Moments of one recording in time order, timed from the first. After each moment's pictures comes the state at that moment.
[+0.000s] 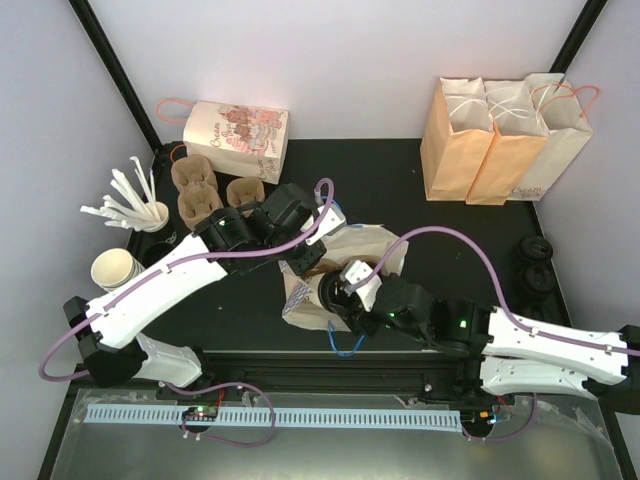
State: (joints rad) left arm -0.93 1.36 1.53 -1.04 -0.07 0.04; right arm 1.29 0.91 0.82 -0.47 0.29 0.15
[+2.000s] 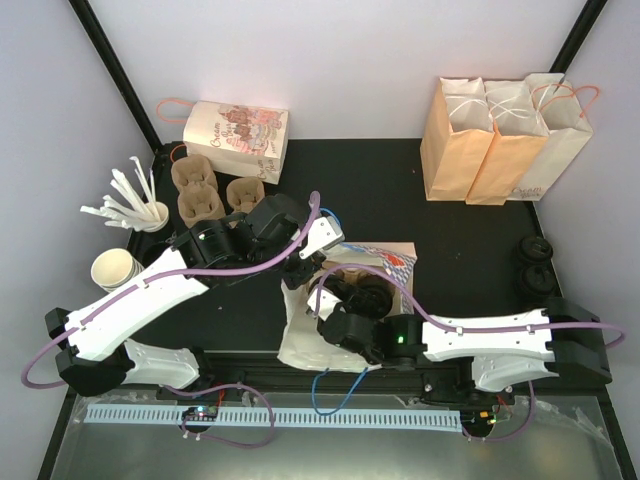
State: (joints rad) left arm -1.00 1.26 1.50 -1.04 0.01 0.05; right arm 1.44 1.27 0.77 -0.26 0.74 -0.04
